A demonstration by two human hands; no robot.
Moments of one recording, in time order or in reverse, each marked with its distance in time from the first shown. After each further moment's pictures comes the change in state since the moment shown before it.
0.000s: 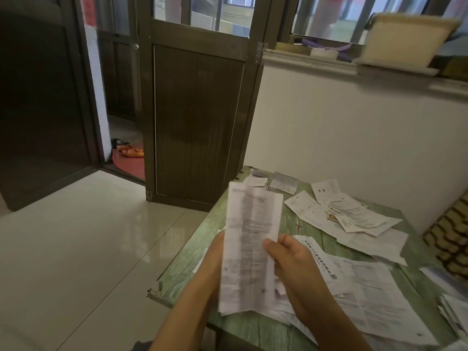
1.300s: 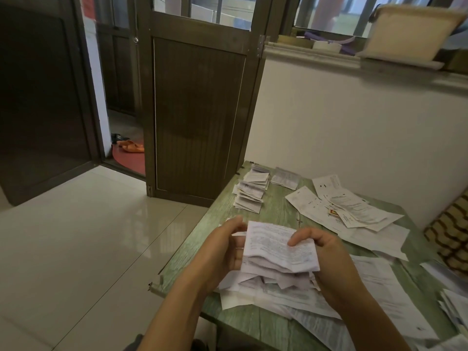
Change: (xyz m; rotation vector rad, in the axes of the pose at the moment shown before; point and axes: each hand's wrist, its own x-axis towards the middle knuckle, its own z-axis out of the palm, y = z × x) left_hand 0.001 0.005 -0.006 0.075 -0.116 -0.146; right_hand 0.007 -0.008 -0.041 -0.128 -0.022 -0.142
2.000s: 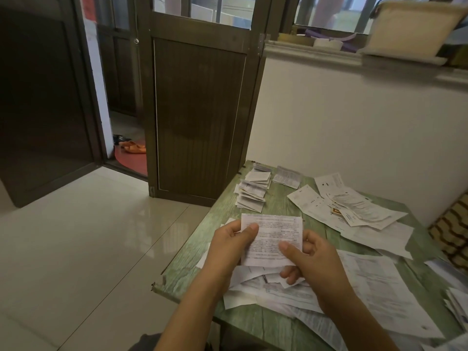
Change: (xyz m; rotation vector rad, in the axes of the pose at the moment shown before) left_hand 0.007 -0.017 0.006 0.128 0.163 0.195; right_hand -0.007 0.008 0.013 -0.071 0.071 0.053
